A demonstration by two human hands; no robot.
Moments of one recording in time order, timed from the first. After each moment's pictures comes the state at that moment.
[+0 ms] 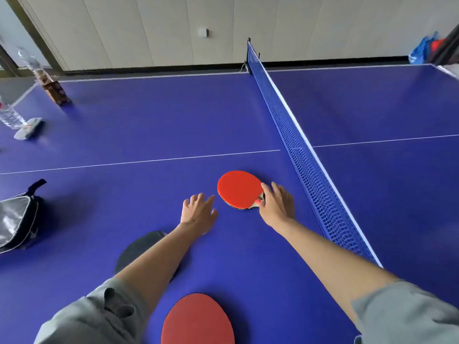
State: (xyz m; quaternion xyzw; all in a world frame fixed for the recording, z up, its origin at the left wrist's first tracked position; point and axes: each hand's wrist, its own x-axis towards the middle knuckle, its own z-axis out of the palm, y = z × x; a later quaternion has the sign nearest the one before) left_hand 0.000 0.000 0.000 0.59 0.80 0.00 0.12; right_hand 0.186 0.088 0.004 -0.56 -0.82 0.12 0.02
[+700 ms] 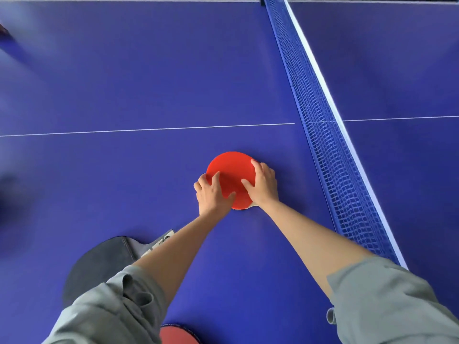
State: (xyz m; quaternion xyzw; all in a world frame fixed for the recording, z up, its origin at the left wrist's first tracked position) left_hand 0.022 0.119 -0.107 0.39 0.85 0.22 0.28; right_hand 0.128 0.203 -0.111 -0.57 -0.77 0.28 0.08
